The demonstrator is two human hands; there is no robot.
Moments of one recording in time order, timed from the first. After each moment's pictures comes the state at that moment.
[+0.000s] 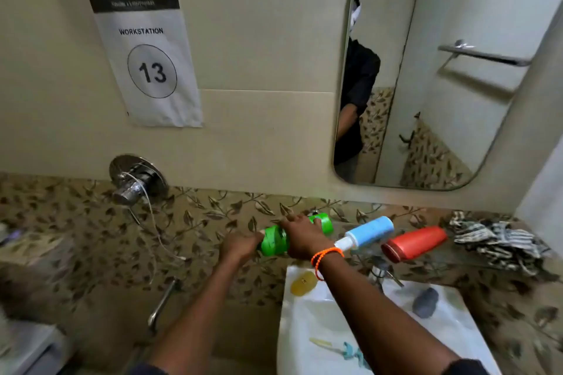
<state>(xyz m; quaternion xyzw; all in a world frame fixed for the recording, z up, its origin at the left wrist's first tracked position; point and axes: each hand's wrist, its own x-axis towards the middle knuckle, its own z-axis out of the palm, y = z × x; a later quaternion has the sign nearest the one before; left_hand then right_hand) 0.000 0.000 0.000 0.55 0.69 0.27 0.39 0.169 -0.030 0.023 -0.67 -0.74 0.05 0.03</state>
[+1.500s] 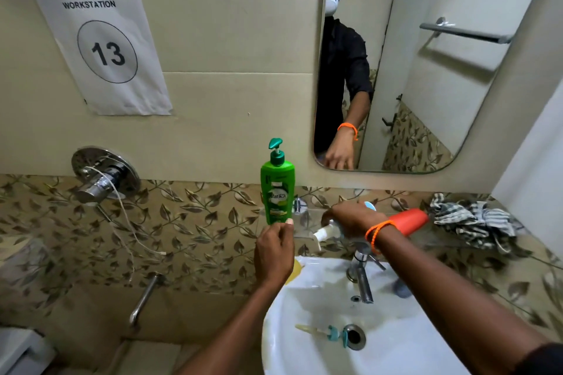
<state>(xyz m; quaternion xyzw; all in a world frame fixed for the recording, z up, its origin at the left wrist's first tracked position) 0.107 -0.062 -0.028 0.64 0.55 0.46 0.29 0.308 -0.056 0.050 -0.68 -0.72 0.06 -0.13</state>
